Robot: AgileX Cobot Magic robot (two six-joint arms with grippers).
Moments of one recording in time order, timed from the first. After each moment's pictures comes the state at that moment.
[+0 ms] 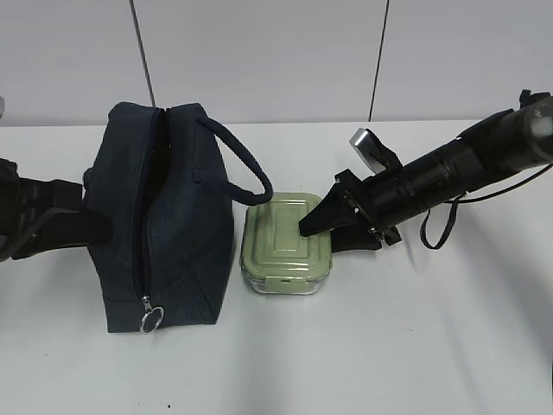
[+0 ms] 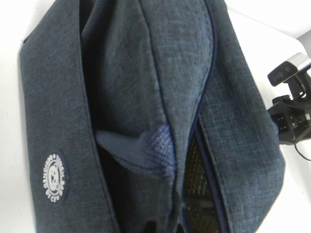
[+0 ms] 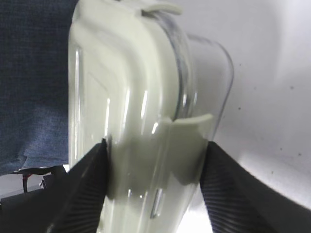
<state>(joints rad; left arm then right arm) -0.14 1.29 -0.63 -1.14 0.59 0.85 0.07 2.28 -1.43 1.21 1.12 -0.87</state>
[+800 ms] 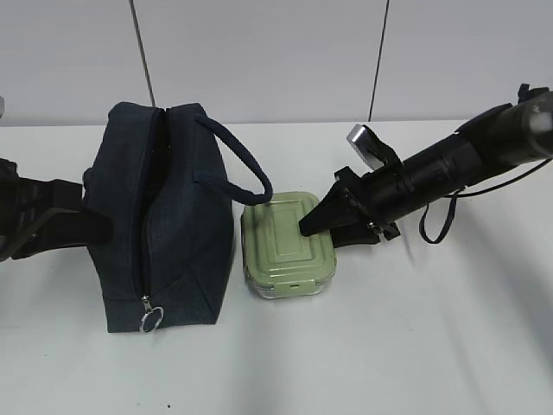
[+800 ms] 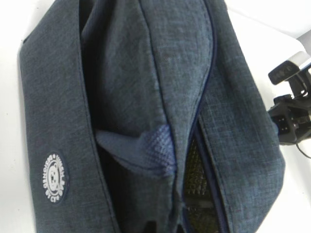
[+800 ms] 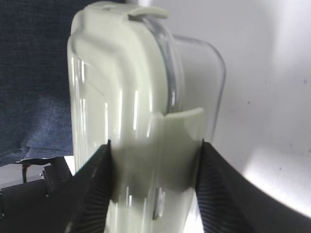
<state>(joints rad) -0.14 1.29 -0.63 -1.14 0.59 0.85 0.07 2.28 -1.46 1.19 1.15 -0.87</state>
